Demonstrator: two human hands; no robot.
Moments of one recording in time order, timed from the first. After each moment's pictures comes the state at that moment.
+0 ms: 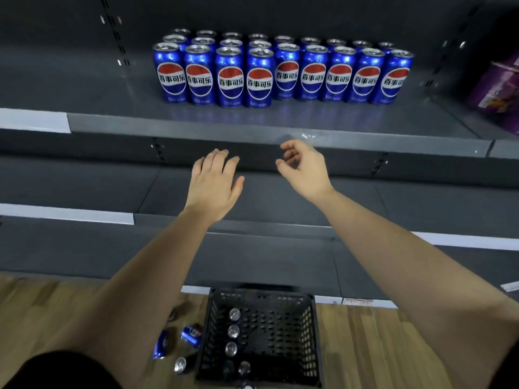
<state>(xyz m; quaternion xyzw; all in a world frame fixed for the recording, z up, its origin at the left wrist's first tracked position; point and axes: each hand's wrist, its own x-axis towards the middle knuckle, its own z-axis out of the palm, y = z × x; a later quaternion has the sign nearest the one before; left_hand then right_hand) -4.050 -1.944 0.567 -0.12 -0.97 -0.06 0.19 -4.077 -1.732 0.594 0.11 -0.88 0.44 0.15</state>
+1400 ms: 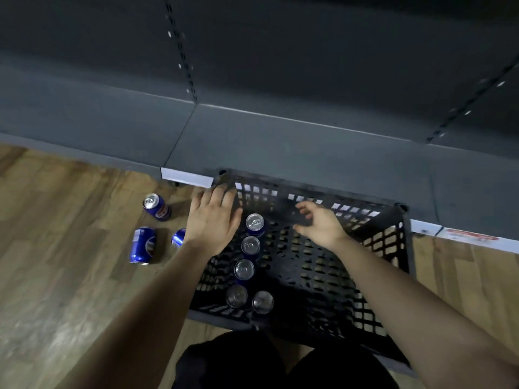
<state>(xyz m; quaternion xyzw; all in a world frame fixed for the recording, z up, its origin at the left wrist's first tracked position) -3.936 -1.981 -0.063 -0.02 -1.00 -0.04 0.02 -4.000 -1.729 -0.105 0.06 -0.91 0.32 -0.24</state>
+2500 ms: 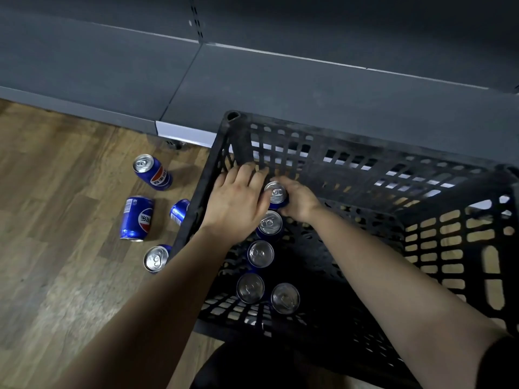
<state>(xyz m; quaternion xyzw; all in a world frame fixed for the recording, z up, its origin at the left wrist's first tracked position) -3.944 -1.975 -0.180 -0.06 -0.99 -0.08 0.05 -4.033 -1.823 -0.269 0.15 -0.90 0.31 -0.27</state>
